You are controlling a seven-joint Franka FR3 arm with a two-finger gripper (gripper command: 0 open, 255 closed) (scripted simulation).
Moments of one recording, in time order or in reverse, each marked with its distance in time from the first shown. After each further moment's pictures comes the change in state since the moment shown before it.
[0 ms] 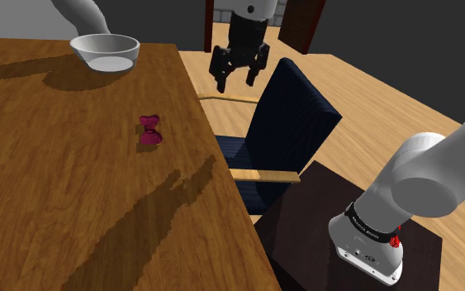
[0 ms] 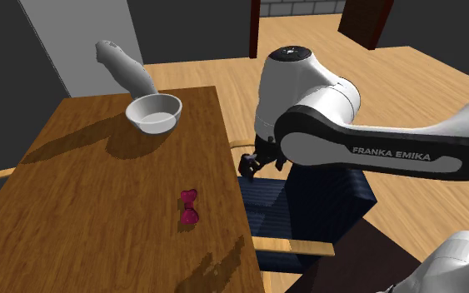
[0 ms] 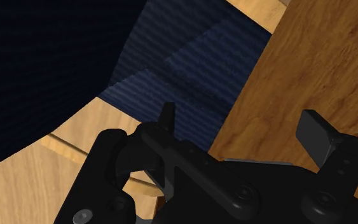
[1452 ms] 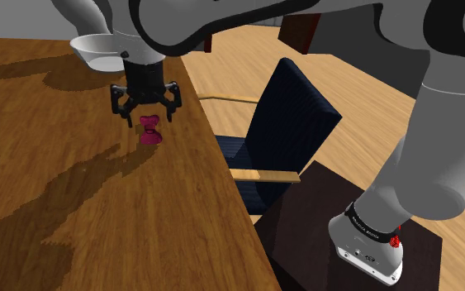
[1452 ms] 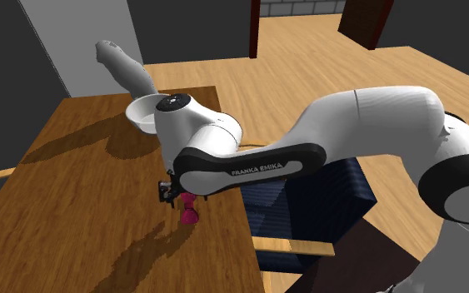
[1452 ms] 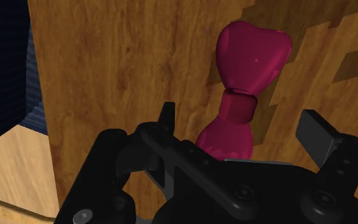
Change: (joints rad) arm 0.124 0.666 0.161 0.506 -0.210 0.078 0.532
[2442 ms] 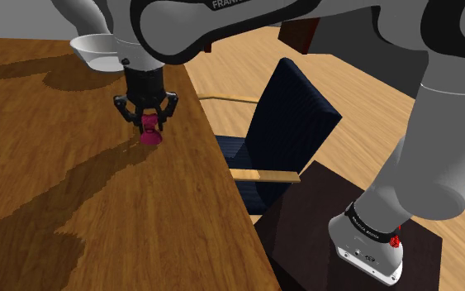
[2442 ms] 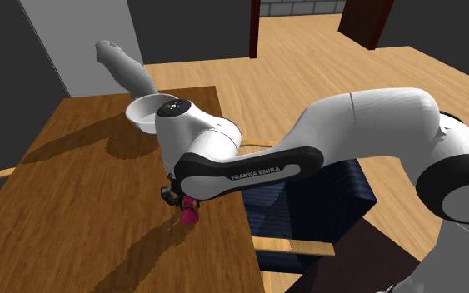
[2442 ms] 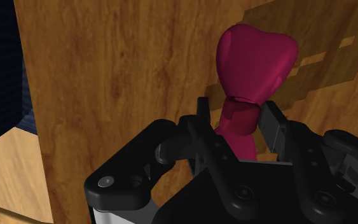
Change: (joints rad) arm 0.002 0.008 -0.001 -0.020 -0.005 0.027 0.006
